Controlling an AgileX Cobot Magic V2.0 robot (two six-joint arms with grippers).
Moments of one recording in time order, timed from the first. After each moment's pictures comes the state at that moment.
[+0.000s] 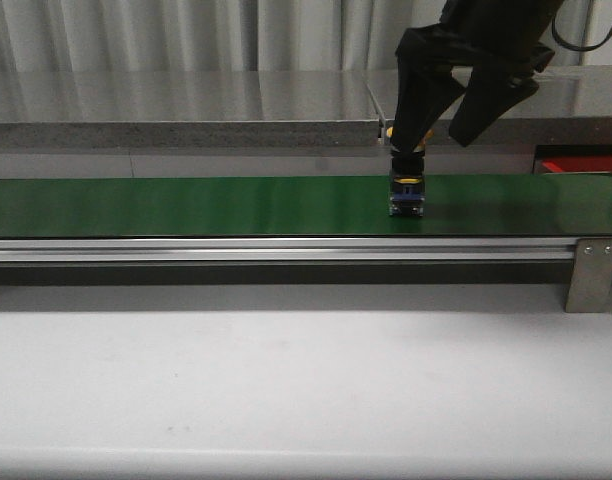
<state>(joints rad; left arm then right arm) -0.02 0.81 -0.85 -0.24 0.70 0.10 0.23 1.83 -1.54 0.34 0.89 -0.45</state>
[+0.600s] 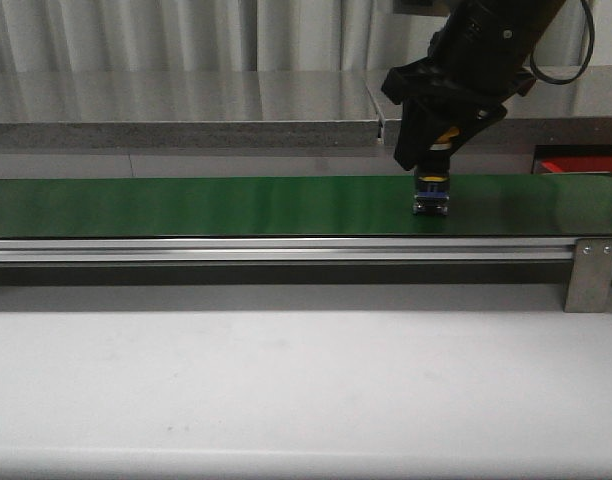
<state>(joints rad) -0.02 0.81 -0.85 -0.24 0.70 0.10 0.23 1.90 -1.54 0.34 0.77 -0.45</state>
